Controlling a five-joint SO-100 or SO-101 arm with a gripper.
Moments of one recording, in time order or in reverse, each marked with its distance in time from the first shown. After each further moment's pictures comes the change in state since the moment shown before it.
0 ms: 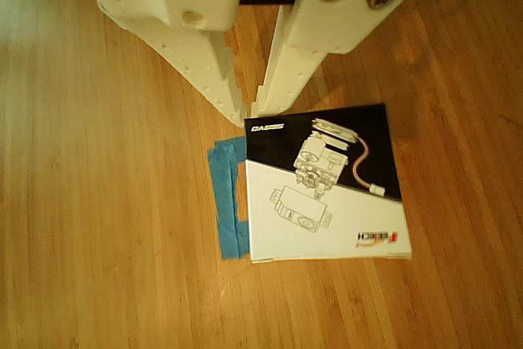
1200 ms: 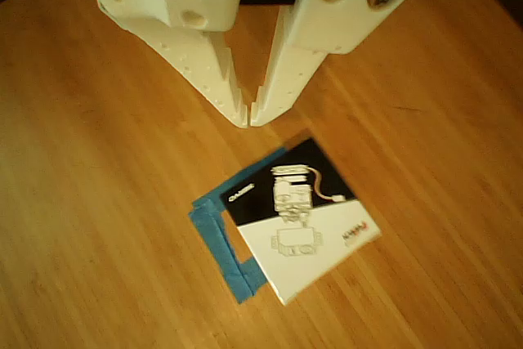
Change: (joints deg) arm -6.9 13.9 0.5 15.0 32.2
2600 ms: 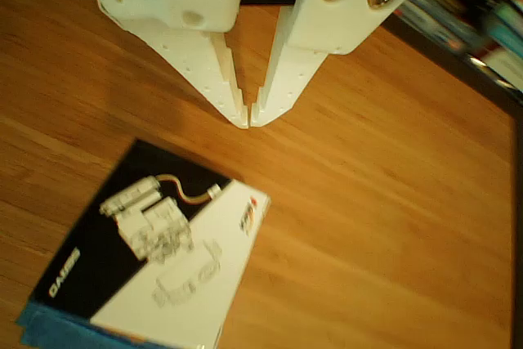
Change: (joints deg) arm -17.8 -18.0 -9.1 -17.8 54.5
